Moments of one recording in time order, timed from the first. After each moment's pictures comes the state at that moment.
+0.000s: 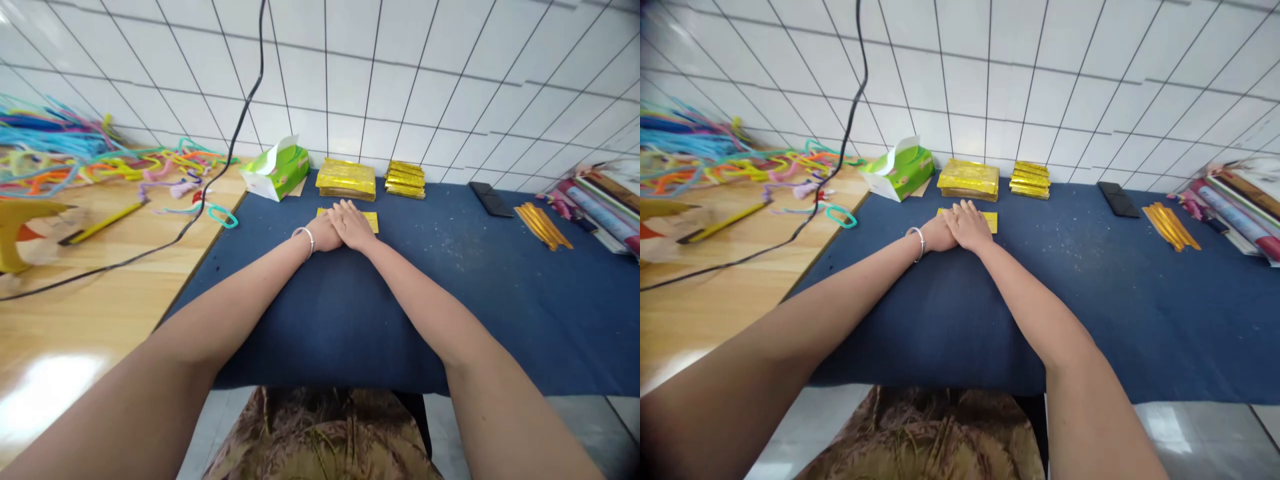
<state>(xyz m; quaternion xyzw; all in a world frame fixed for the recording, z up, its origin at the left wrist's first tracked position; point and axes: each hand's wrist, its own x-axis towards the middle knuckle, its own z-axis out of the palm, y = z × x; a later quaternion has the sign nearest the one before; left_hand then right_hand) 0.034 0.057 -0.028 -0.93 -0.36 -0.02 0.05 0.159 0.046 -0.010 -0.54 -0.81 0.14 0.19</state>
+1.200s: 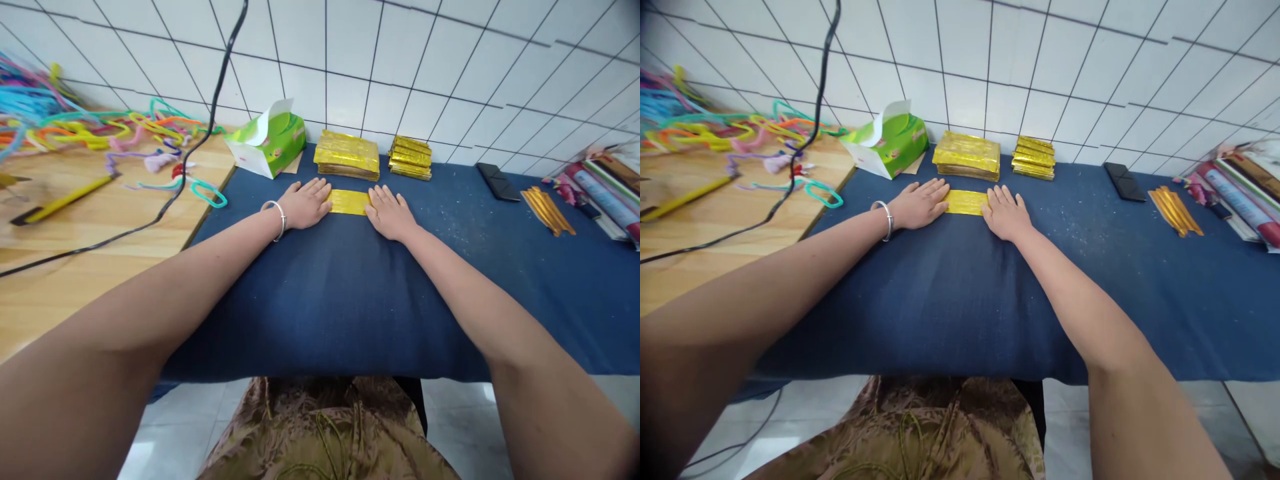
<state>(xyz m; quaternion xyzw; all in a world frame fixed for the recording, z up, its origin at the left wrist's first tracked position) -0.012 0.055 -0.015 -0.86 -0.50 -0.03 -0.03 0.236 0.041 -0.020 -0.58 -0.82 0.01 0.06</state>
